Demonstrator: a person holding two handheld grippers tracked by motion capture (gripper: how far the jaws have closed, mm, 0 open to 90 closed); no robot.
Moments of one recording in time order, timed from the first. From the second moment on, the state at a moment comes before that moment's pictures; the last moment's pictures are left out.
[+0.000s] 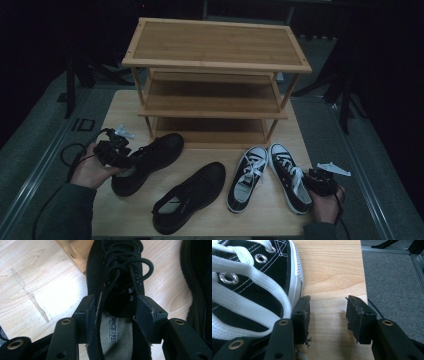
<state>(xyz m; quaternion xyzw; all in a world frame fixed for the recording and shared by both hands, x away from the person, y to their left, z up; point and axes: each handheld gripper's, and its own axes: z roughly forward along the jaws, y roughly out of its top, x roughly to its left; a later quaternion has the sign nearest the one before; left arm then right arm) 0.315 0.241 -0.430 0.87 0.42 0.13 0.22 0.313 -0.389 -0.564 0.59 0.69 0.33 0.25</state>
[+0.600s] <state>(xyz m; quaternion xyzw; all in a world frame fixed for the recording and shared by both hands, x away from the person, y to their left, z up) 0.313 0.232 -0.418 0.88 0.40 0.12 0.22 0.313 -0.389 -0.564 0.59 0.69 0.33 0.25</state>
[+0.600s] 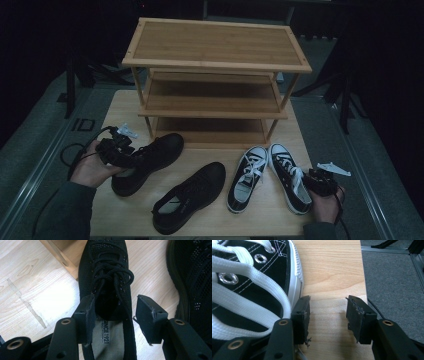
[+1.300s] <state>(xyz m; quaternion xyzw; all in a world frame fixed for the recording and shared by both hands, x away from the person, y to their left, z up) 0.311 0.217 -0.414 0.89 0.38 0.11 0.21 0.314 -0.390 -0.564 0.59 0.69 0.33 0.25</state>
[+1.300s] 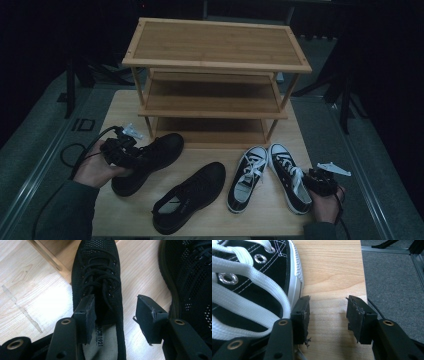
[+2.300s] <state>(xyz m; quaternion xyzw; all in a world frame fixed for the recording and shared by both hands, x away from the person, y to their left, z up) 0.296 0.175 -0.418 0.91 0.33 0.10 0.21 0.314 -0.390 -0.564 0.59 0.69 0.33 0.25</state>
